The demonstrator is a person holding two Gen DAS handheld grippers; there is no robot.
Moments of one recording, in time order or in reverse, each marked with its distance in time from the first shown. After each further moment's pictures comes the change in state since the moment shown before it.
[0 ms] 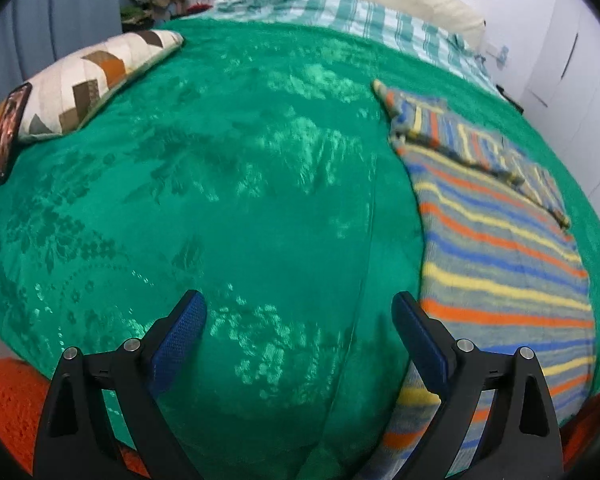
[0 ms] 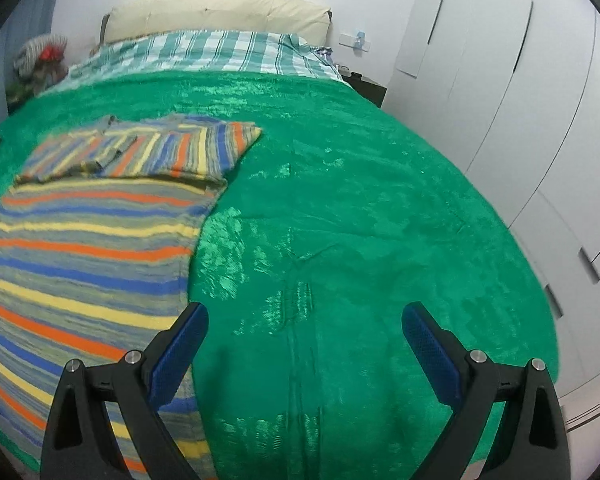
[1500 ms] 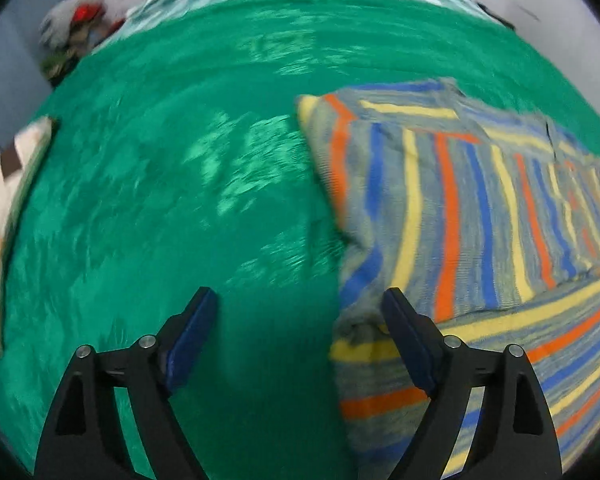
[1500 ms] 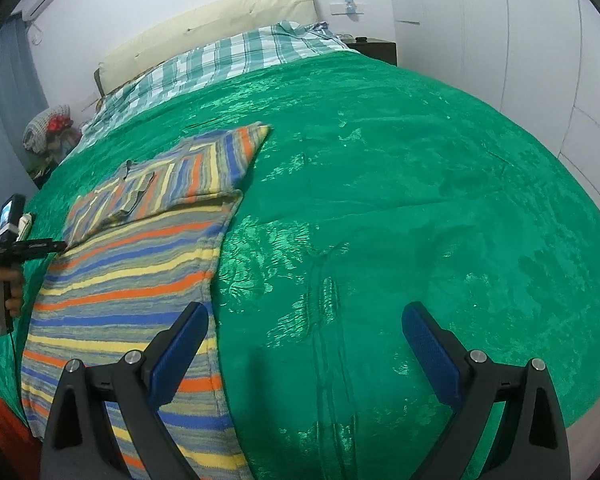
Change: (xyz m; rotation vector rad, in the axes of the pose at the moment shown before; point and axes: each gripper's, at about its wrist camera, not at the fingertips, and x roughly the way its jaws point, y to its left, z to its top) left arm 0.150 -0.114 0.162 0.269 0.181 0.058; right arm 0.026 -0.041 0.006 0.276 0.072 0.288
